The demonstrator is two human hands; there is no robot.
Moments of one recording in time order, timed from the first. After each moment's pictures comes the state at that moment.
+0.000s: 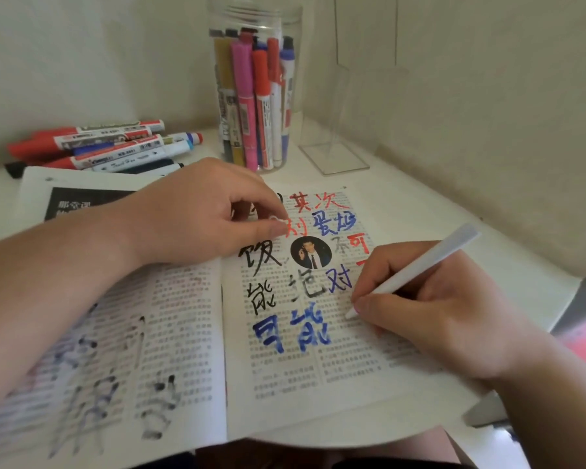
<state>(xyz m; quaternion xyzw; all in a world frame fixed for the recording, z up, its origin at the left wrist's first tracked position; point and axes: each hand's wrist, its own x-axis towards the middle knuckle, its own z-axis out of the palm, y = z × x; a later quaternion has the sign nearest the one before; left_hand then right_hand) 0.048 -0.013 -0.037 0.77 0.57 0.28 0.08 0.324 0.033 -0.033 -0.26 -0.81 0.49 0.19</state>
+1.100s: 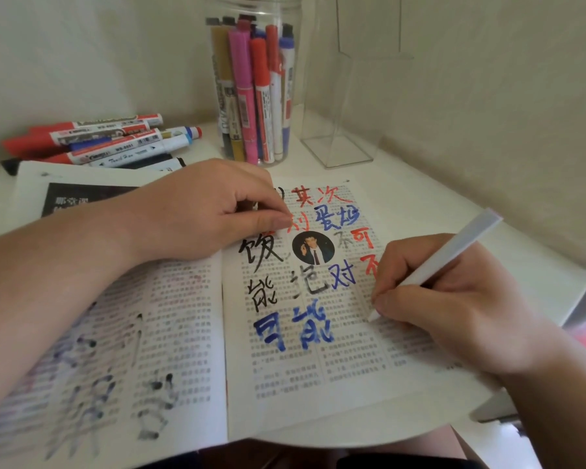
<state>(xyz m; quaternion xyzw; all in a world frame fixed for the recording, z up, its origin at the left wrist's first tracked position) 0.047 -0.006 -0.041 0.78 0.56 0.25 0.08 0.327 0.040 -0.040 -0.25 -0.82 0.47 0.22</state>
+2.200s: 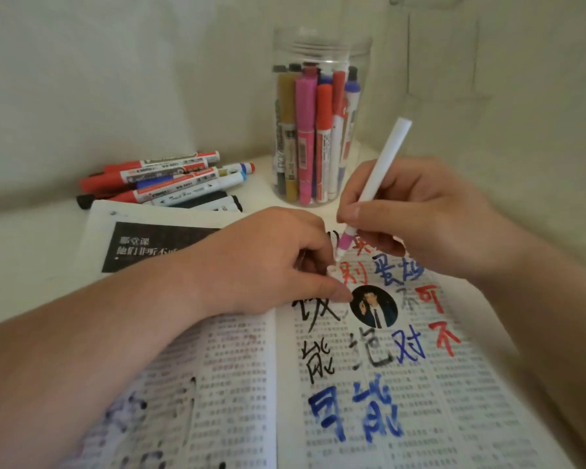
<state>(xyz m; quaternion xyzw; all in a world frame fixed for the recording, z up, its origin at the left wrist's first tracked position) 0.048 -0.005 -0.036 0.72 0.62 0.25 0.17 0.213 0.115 -0.012 -0.10 -0.80 0.55 0.23</state>
